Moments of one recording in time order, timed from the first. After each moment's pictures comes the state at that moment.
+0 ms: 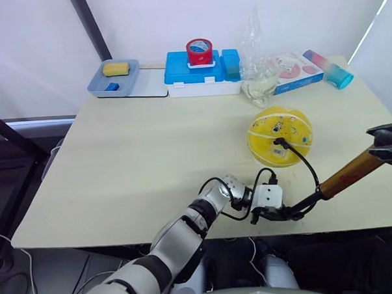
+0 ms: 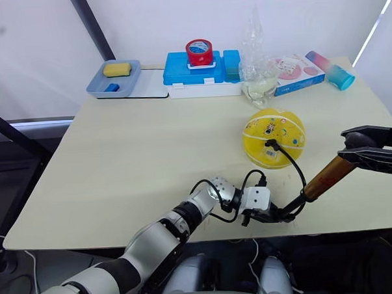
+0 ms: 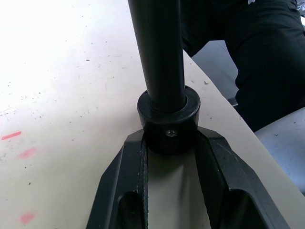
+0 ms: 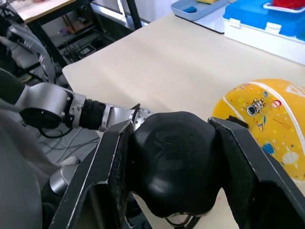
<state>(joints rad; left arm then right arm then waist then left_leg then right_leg) -0.80 -0.14 -0.50 1.20 0.27 -0.49 -1.07 0.09 -1.21 -0.93 -0.38 1.20 1.07 1.13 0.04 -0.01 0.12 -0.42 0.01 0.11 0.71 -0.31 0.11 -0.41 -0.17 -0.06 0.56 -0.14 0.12</state>
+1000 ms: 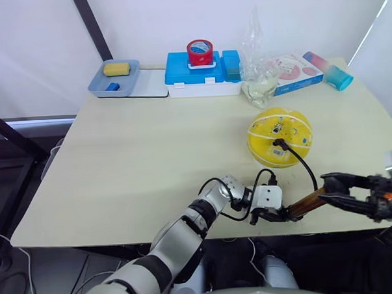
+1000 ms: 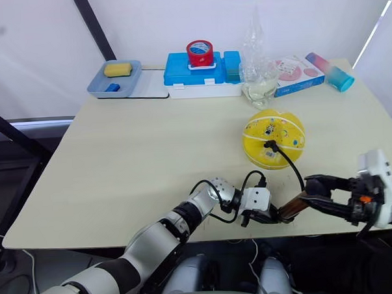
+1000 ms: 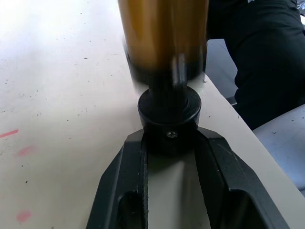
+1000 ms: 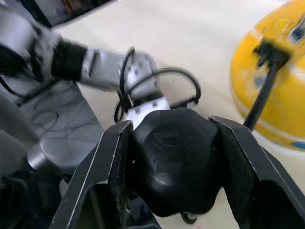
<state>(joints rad) -0.80 -0.14 -0.50 1.21 0.27 -0.49 -1.07 0.28 -0.98 -0.65 -0.49 0.96 0.69 1.13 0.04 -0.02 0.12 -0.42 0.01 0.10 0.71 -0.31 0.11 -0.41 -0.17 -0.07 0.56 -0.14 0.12</state>
